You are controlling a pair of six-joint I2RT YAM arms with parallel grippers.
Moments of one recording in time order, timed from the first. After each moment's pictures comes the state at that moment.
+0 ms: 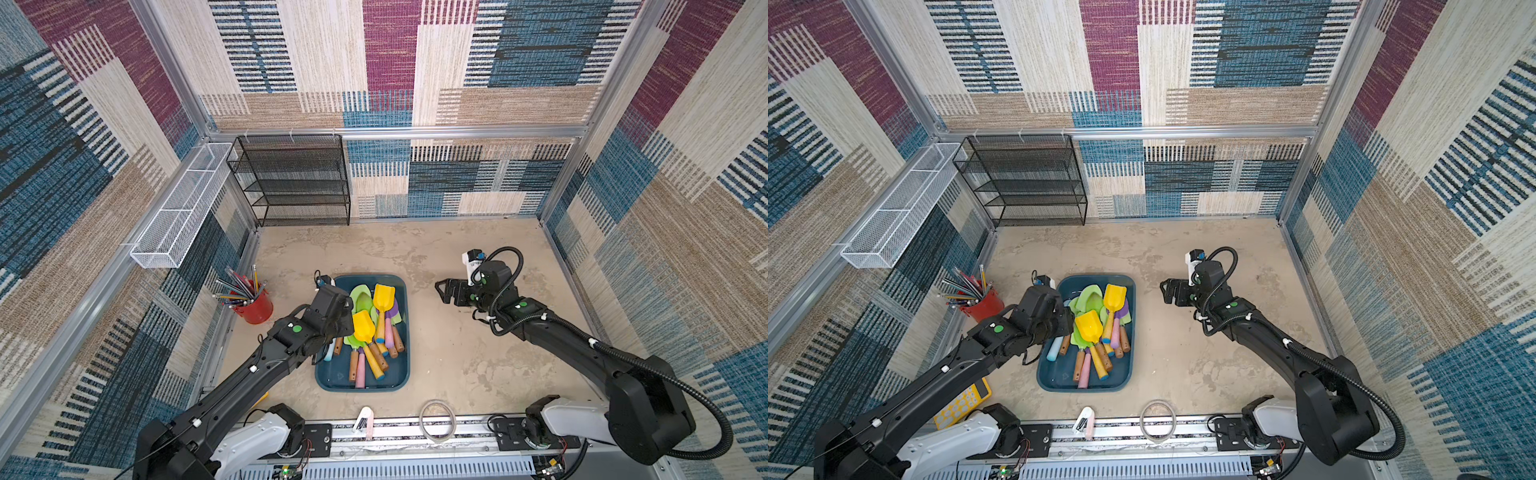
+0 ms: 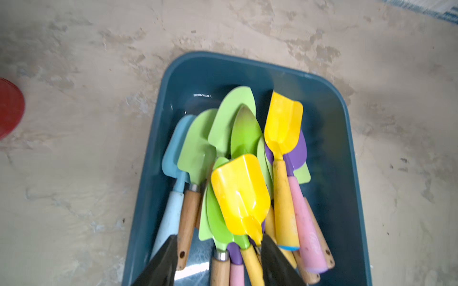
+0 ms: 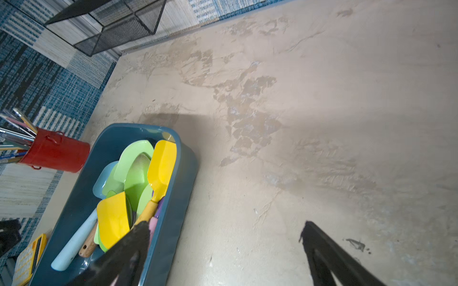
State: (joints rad) left arm -0.62 1.06 0.83 -0.72 -0.24 -0.65; right arm 0.44 1.27 0.76 -0.10 -0.17 0.45
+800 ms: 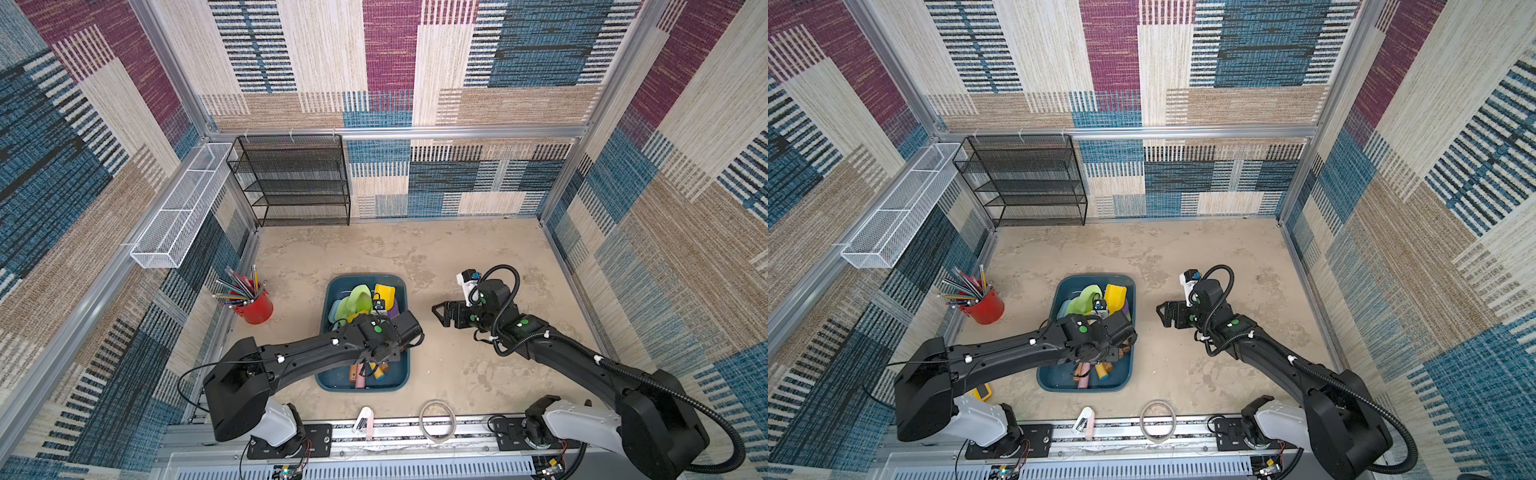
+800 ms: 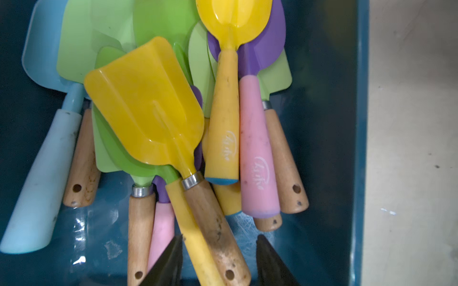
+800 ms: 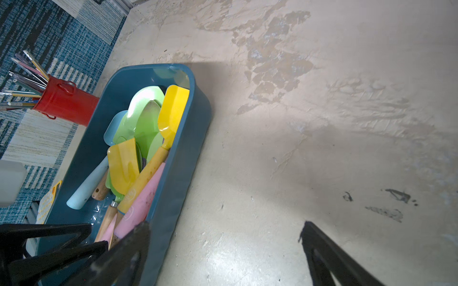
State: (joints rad) left arm -1.04 1.53 1.04 -0.90 -0.35 -1.01; right arm 0.49 1.18 0.62 -0.10 -0.23 0.45
